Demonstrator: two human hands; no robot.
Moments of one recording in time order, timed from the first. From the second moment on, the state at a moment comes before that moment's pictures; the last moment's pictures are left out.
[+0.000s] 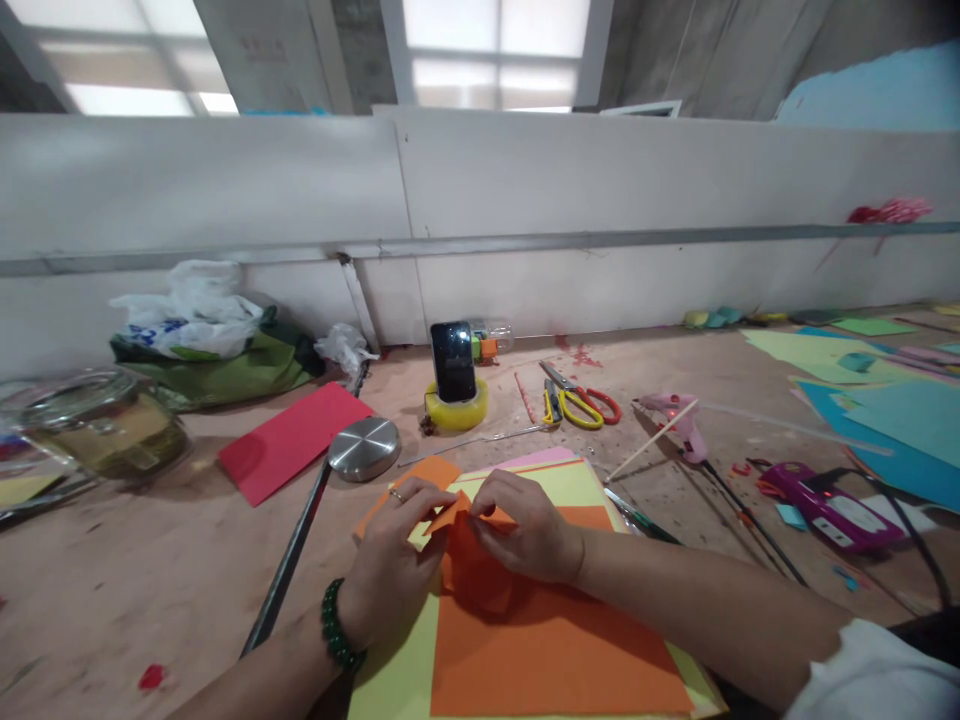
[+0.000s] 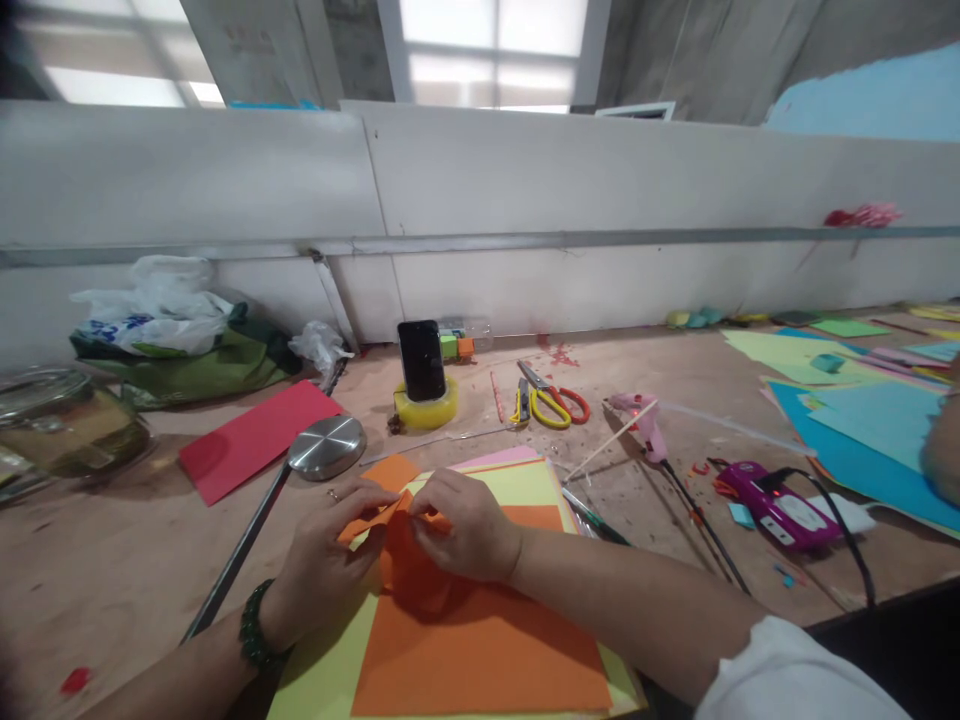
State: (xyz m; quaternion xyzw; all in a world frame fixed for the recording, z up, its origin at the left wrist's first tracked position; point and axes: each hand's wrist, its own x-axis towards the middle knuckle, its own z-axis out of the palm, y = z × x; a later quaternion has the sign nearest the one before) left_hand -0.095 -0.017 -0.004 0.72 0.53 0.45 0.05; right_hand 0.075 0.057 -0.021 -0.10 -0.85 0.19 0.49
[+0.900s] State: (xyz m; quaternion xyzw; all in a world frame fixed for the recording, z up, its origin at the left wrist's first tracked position) left_hand -0.101 -0.006 -0.012 0.64 0.60 0.46 0.16; right_hand 0.075 0.058 -0.017 -0.15 -0.86 0.12 0.48
